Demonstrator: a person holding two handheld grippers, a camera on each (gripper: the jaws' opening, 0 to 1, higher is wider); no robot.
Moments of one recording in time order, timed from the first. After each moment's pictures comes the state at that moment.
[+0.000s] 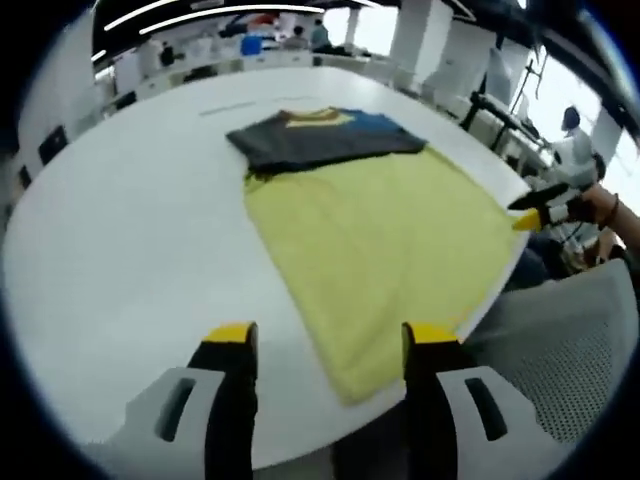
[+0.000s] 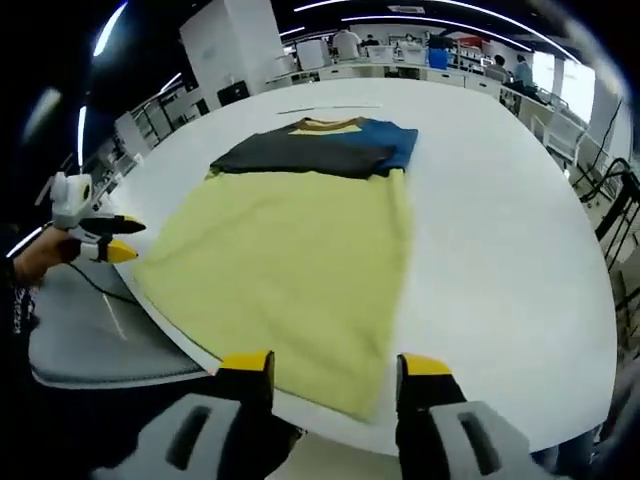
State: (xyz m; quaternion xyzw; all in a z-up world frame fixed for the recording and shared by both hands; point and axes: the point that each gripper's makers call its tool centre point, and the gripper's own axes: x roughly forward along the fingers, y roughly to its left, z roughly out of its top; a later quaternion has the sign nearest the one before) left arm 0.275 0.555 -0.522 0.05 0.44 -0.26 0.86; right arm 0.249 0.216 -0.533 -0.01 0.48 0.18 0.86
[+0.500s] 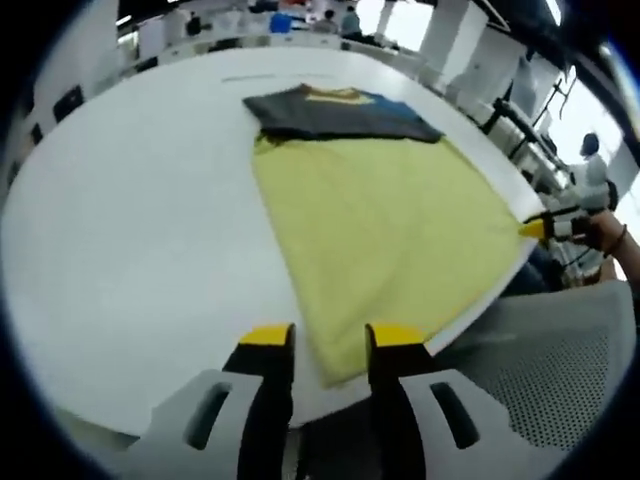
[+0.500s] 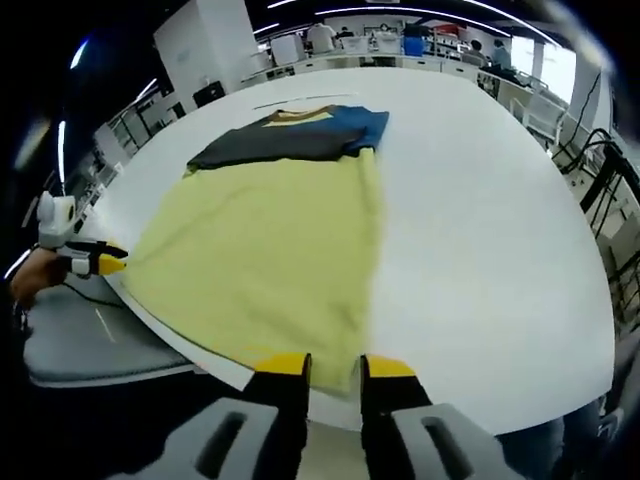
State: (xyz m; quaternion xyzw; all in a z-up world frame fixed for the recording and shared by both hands) left arm 0.258 0.554 -0.532 0.00 0.47 -0.22 0.86; right arm 0.236 0.207 -0.541 0.01 0.50 0.14 0.86
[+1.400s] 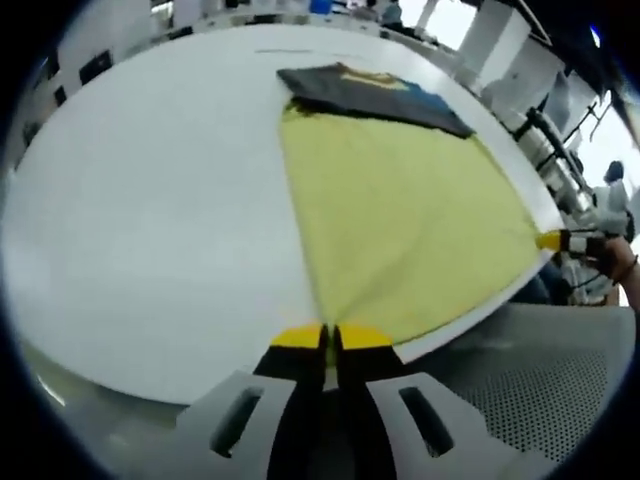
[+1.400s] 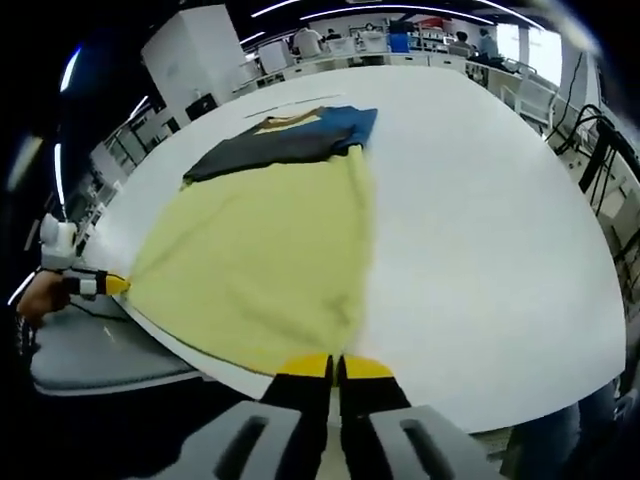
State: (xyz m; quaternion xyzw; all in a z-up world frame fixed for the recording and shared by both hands) left arm 0.242 0.559 -0.542 -0.01 0.52 -0.16 0.84; right arm 0.232 0.204 -0.542 0.05 0.49 0.14 0.86
